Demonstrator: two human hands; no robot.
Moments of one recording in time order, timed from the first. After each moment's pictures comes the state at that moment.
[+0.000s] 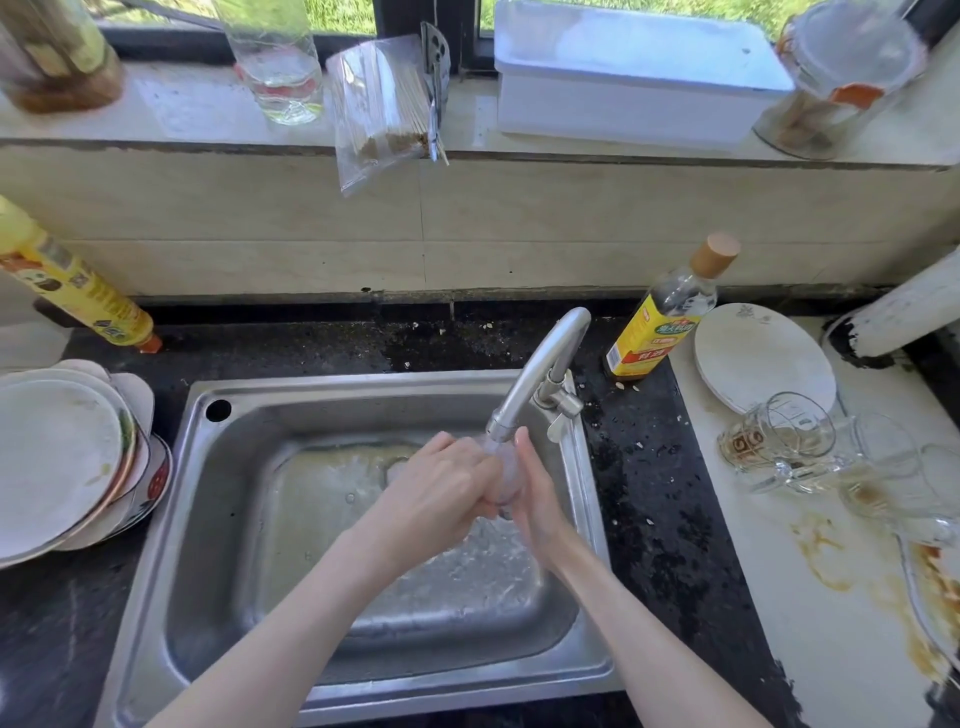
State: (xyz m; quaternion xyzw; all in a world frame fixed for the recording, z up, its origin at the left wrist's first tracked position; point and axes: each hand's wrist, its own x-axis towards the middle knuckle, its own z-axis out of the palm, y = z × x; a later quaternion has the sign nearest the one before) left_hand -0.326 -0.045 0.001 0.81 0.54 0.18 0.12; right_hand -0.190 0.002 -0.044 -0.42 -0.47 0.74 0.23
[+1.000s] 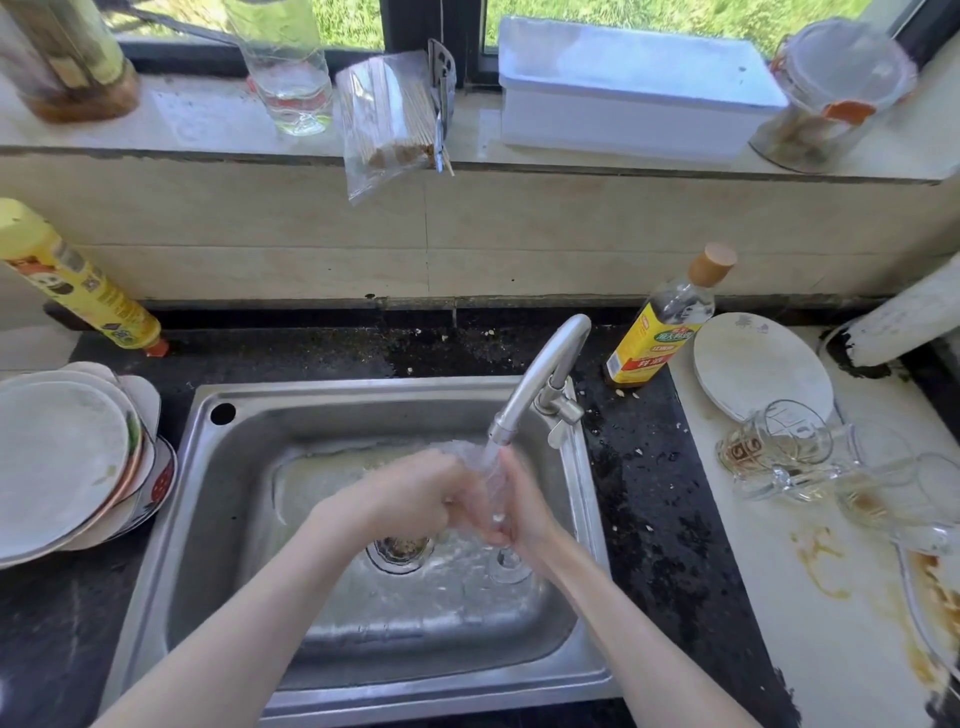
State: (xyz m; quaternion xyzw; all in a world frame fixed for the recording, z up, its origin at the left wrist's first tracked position) left_hand -0.345 -0.035 0.027 0.70 0.57 0.05 0.43; right_hand -0.197 -0.007 -0.017 -0.41 -0.43 0.79 0.14
